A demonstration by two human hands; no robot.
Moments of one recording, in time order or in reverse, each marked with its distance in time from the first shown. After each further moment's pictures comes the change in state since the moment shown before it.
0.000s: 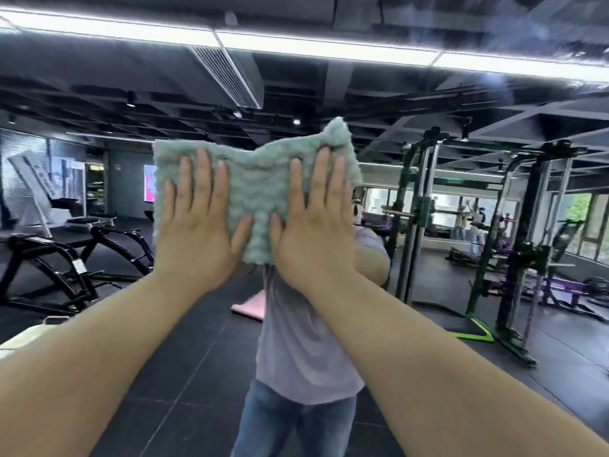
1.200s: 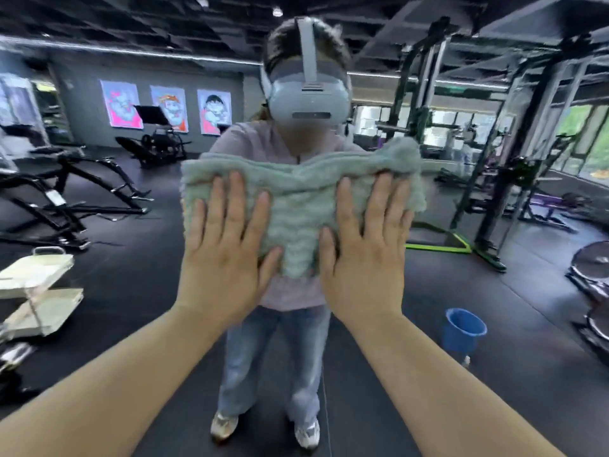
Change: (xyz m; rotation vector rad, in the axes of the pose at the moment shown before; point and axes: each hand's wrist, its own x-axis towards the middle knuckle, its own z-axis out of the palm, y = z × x) left_hand -0.148 0.031 0.039 -0.074 -0.088 0.227; right_hand -0.161 0.040 0.030 -0.020 -0.099 0.146
